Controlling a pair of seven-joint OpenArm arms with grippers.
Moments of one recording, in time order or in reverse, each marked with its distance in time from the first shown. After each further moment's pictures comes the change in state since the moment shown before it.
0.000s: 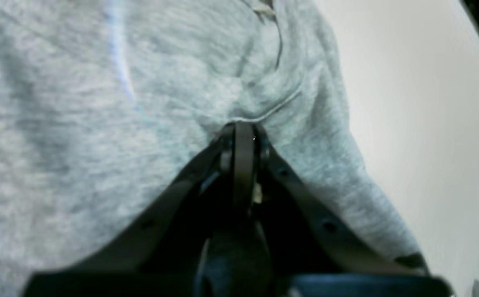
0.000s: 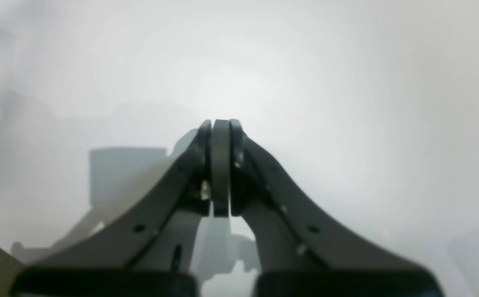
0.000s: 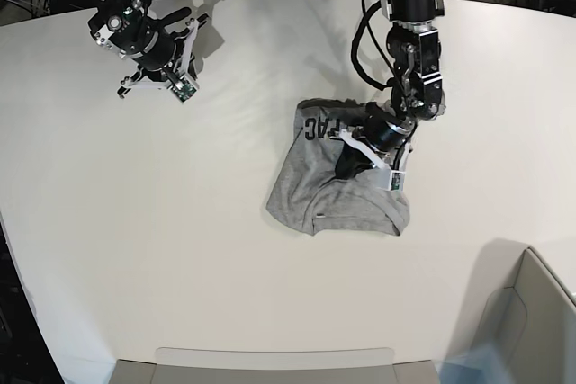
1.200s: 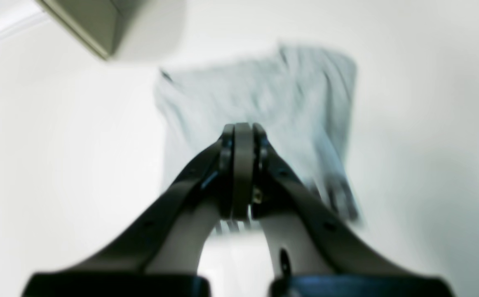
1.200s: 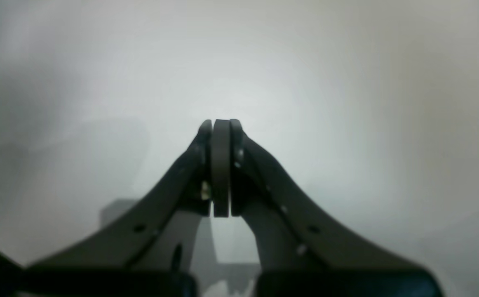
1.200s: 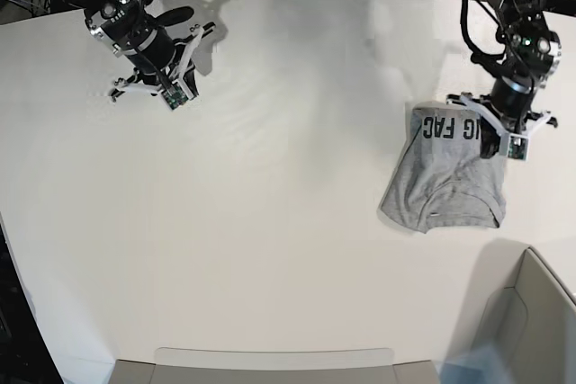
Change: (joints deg) left arm 20.8 -14.4 -16.0 46.3 3.8 2.8 16.5; right arm -3.9 -6.1 6.3 9.0 -0.4 0.0 1.2
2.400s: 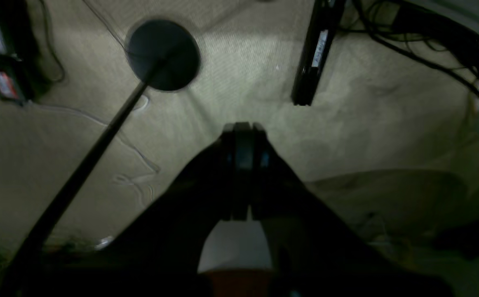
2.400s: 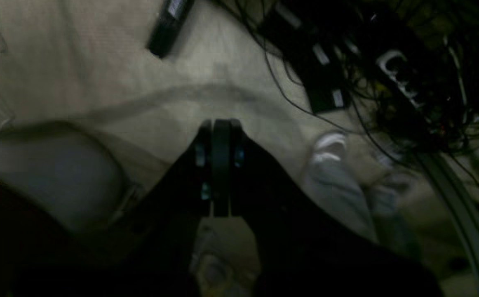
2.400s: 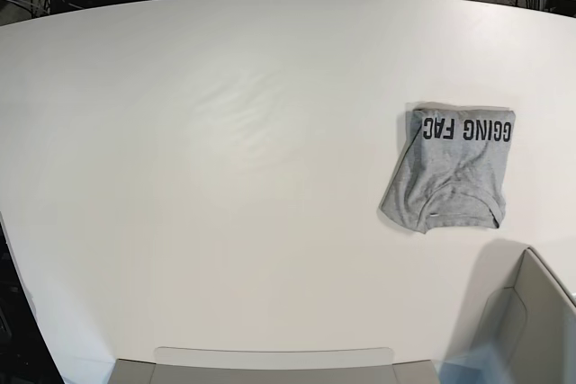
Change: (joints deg) left arm 26.4 0.9 7.5 -43.3 0.2 1.1 -2.9; right arm -19.2 10.5 -9.1 -40.7 -0.6 -0.9 17.1
